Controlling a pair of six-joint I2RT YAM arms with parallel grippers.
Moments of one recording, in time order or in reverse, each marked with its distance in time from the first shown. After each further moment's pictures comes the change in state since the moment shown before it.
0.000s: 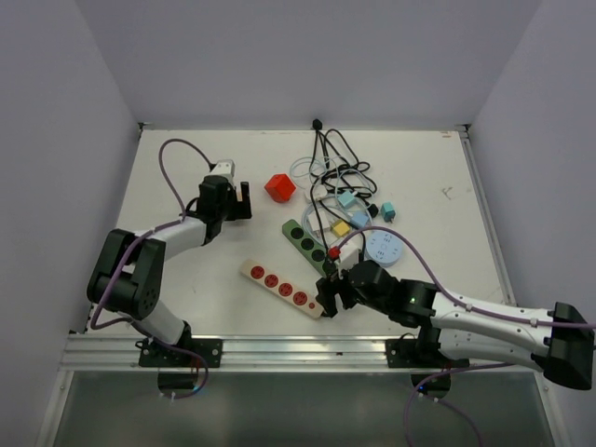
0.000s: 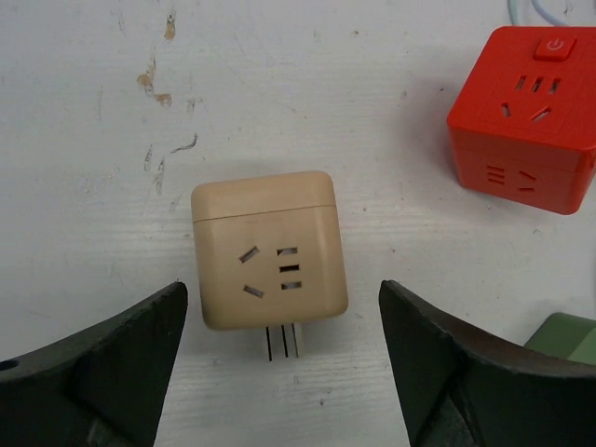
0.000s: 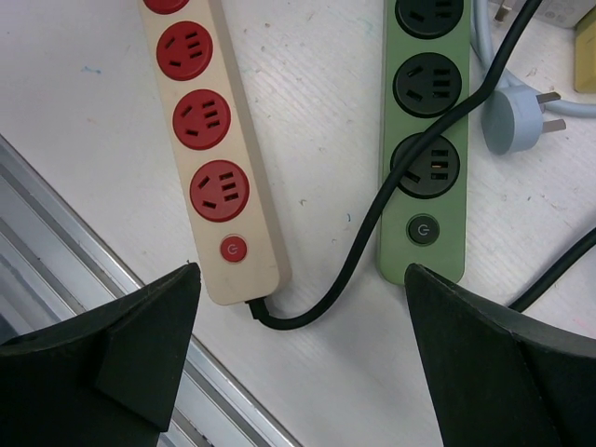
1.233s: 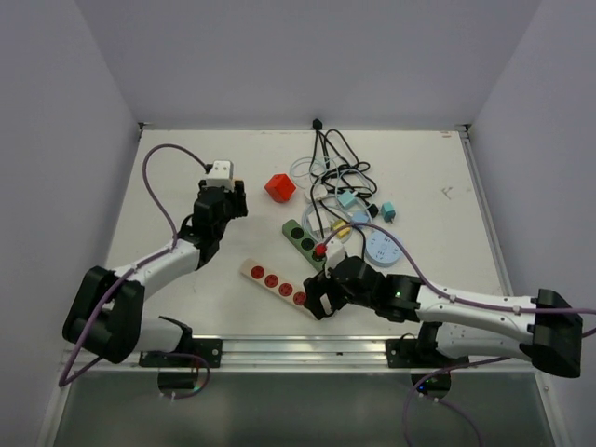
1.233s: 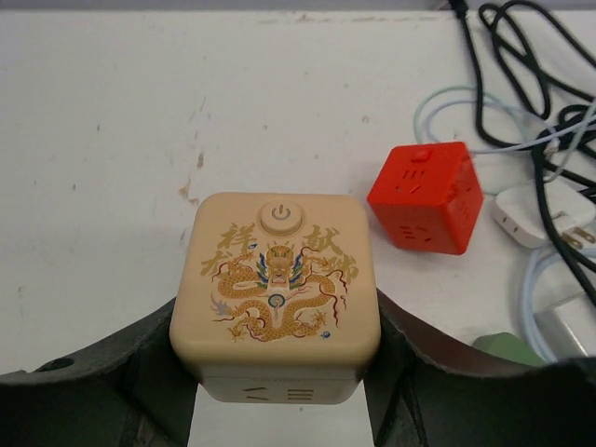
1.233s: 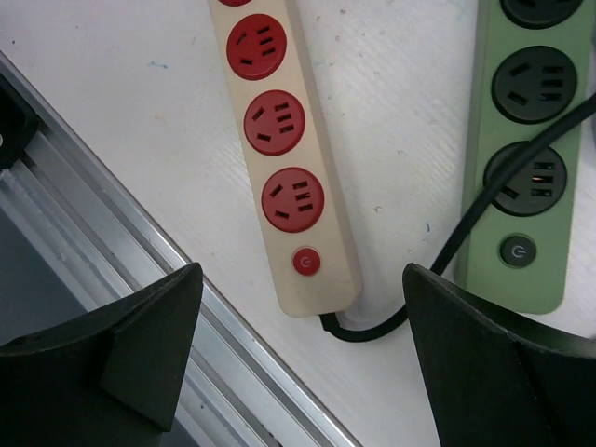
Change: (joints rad) left arm -0.130 -0.325 -0.173 0.216 -0.170 0.092; right arm 0.023 0.183 0.108 0.013 -0.107 0.103
